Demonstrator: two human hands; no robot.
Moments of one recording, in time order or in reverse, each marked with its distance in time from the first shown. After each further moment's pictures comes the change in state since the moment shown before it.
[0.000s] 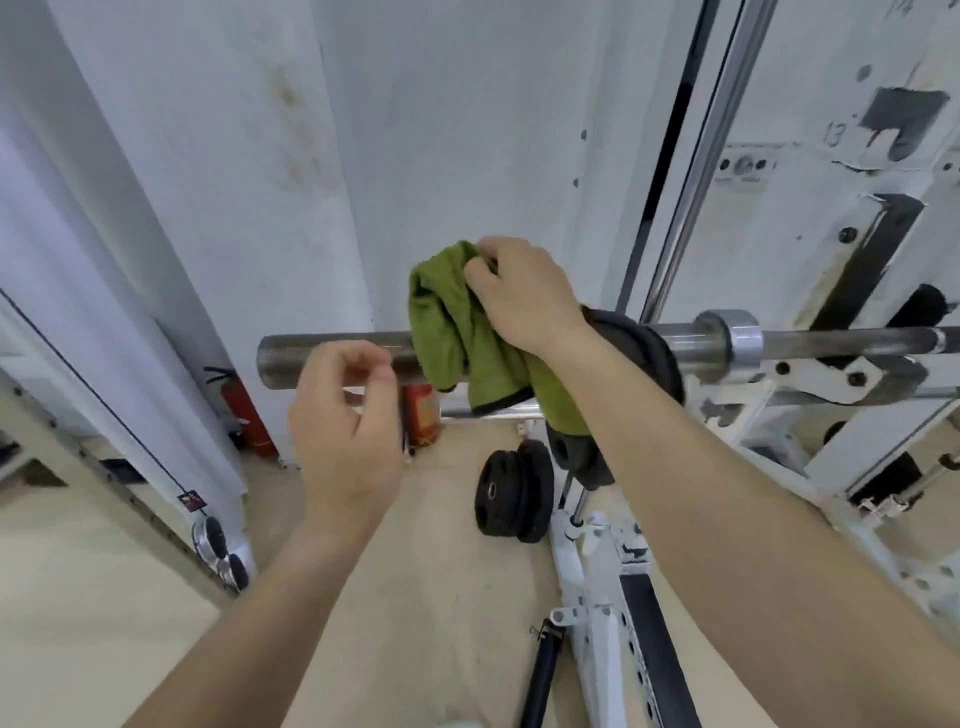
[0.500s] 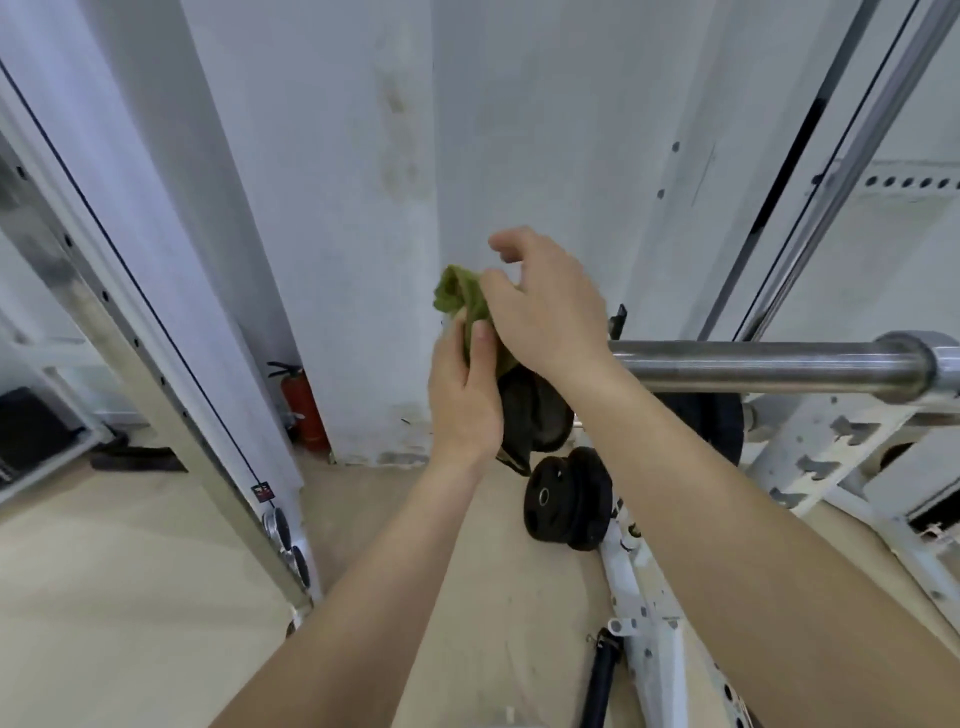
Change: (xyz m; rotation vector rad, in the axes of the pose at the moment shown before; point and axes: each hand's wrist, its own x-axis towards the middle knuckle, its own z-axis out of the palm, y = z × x) left_hand 0.069 -0.066 -0.057 -0.347 -0.170 -0.301; right_hand 0.008 -0.140 0.104 0.062 0.125 0.057
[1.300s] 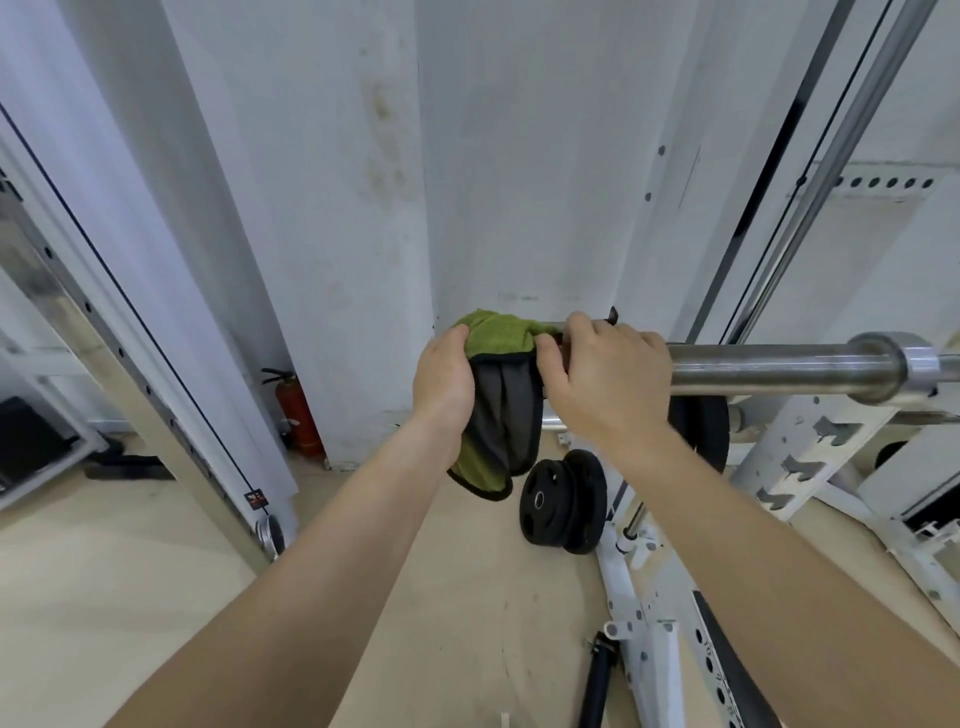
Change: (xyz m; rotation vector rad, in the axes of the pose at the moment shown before) left_hand 0.023 0.020 0.013 -0.001 -0.008 -0.511; right_hand -0.035 0.089 -0.021 -0.728 0.037 -0.096
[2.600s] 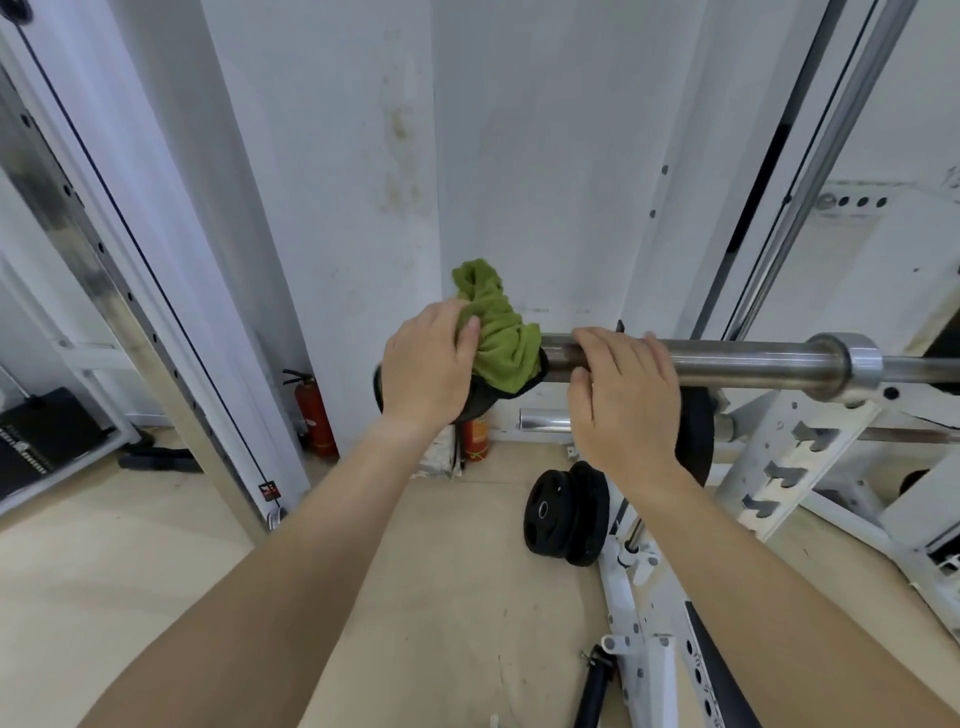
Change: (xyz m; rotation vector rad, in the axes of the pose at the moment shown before) left_hand -0.006 -0.015 -0.006 0.847 0.217 0.888; right_hand -0.049 0.051 0.012 0.222 0.380 -0.116
